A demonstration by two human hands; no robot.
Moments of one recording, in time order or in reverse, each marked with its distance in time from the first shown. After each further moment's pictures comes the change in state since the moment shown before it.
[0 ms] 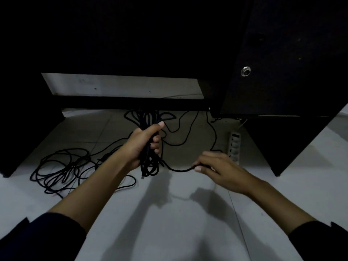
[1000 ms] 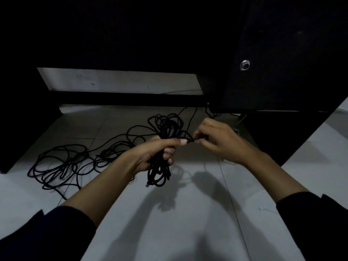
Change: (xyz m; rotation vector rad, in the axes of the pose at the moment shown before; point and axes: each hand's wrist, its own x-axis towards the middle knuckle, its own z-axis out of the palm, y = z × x) left_hand 0.000 -0.020 0.023 0.101 -0.191 -0.282; right_hand 0.036 0.009 -0.037 -0.211 0.189 -0.136
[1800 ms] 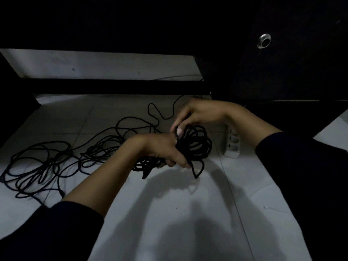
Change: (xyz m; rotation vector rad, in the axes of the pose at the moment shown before) left_hand 0.056 0.020 -0.007 0.979 -0.400 -0.137; right_hand 0.099 0.028 0.006 0.438 -0.671 0.219
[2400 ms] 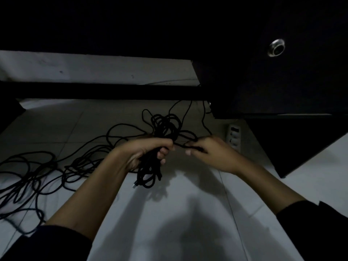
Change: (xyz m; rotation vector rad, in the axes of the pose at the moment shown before) left_hand 0.043 -0.022 -0.023 -0.982 0.305 -0.054; right_hand -0.015 0.077 0.059 -0.104 0.403 0.089
